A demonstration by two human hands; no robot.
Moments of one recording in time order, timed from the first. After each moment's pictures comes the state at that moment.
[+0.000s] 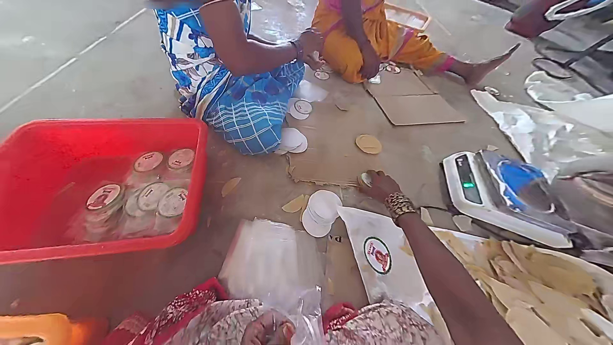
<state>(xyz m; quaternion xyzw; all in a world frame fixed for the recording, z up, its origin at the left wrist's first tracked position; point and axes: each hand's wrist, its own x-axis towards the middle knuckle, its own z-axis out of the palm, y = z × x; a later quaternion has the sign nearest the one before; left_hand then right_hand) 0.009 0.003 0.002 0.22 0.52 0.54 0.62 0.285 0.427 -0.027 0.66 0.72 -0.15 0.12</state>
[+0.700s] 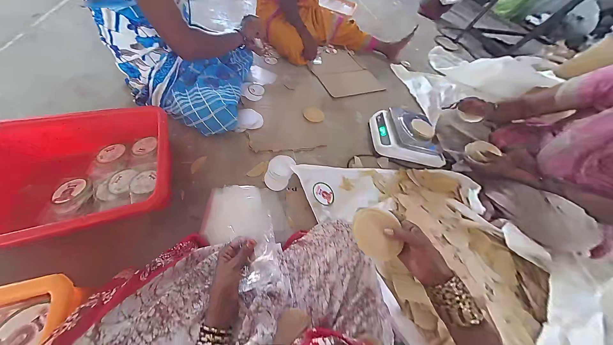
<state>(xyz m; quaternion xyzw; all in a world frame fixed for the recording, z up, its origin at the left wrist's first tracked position) 0.011 0.001 0.006 0.24 0.55 0.56 0.57 0.374 0.070 0.096 0.58 0.37 -0.55 -0.46</state>
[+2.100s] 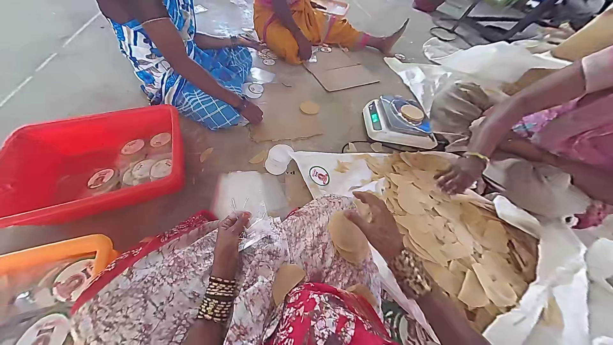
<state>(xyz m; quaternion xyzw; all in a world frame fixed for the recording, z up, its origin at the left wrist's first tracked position) 0.005 -0.010 0.012 0.22 0.59 0.58 0.52 0.357 0.031 0.076 0.64 0.69 -0.25 -0.23</state>
